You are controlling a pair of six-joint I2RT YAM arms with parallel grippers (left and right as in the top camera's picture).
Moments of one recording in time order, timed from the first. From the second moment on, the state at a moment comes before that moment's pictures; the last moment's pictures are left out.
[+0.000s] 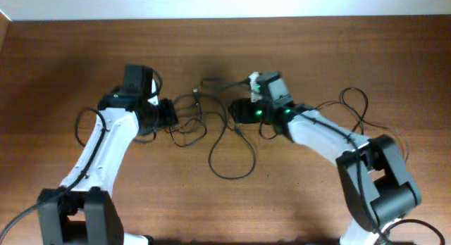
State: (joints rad) left arm -0.05 1.61 1.17 -0.82 0.12 -0.37; right arm 0.44 1.88 1.11 -0.09 -0.32 0.41
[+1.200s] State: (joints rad) left arm -0.25 1.82 1.26 -0.82 -0.08 -0.34; right arm 0.42 1.95 1.14 -0.62 -0.54 0.40
